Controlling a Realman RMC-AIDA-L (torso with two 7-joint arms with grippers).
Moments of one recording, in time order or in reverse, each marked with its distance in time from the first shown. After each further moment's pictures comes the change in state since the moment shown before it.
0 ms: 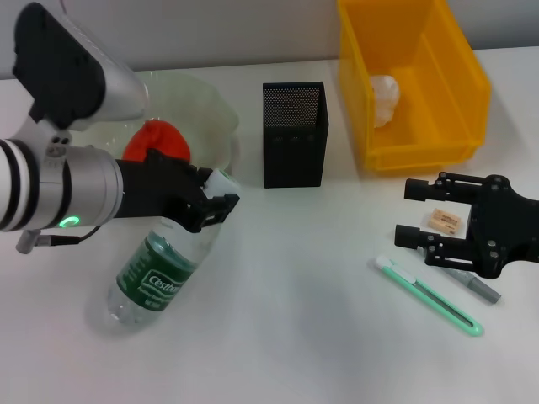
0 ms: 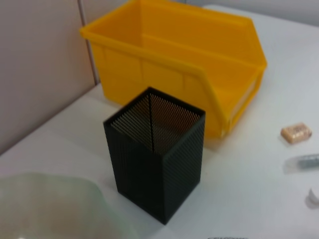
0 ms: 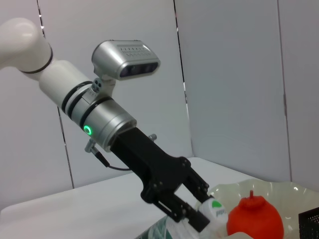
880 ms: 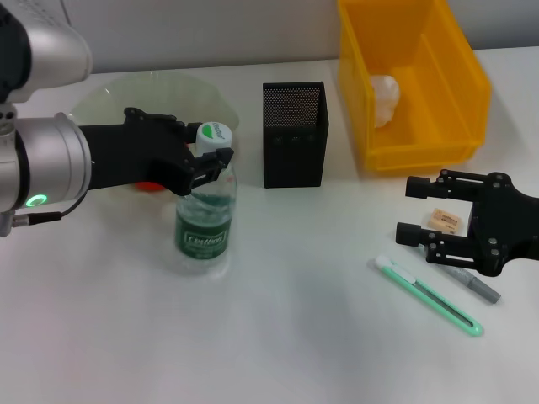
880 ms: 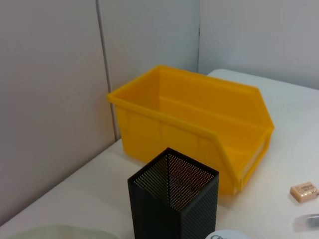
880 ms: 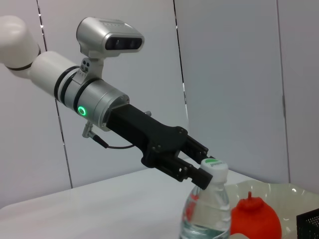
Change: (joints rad) left arm 0.078 0.000 -0.076 0.079 -0.146 -0.048 0.101; right arm 0.001 0.000 0.003 -0.007 0.000 0.000 0.001
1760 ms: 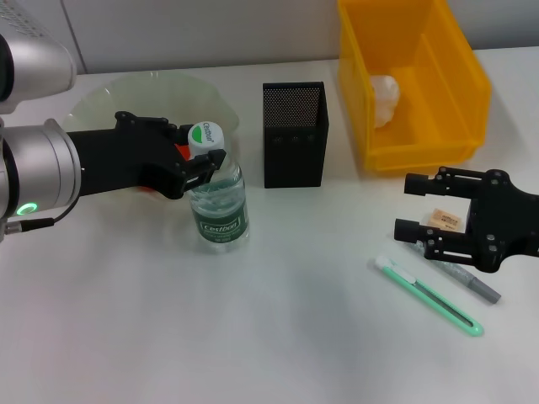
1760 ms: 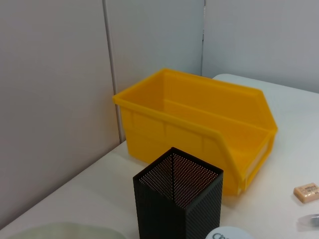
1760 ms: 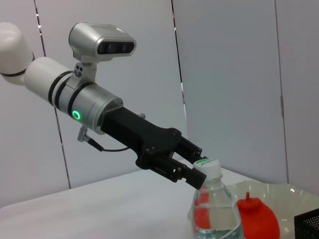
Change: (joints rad) left arm 0.033 0.002 -0.005 -0.009 -0.034 -0.022 0.048; right arm 0.008 -0.002 0.000 0.005 0.000 0.008 0.004
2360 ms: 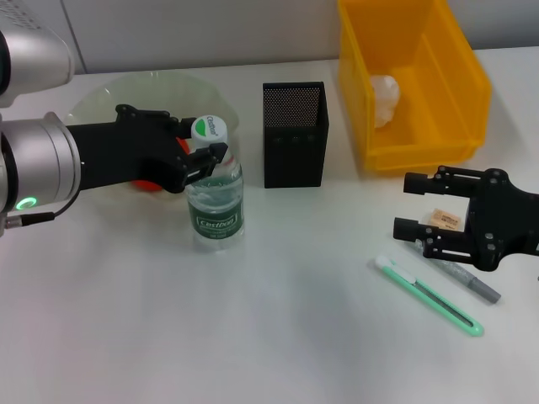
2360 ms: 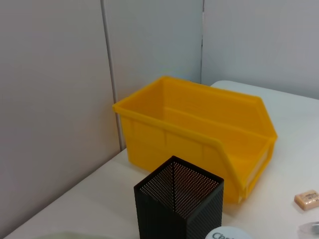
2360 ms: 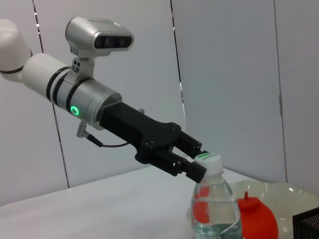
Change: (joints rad) left arm -0.004 -0.002 -0.008 0.006 -0.012 0.000 0.010; right arm 0.003 0.000 0.000 0.003 -0.002 0.006 -0.002
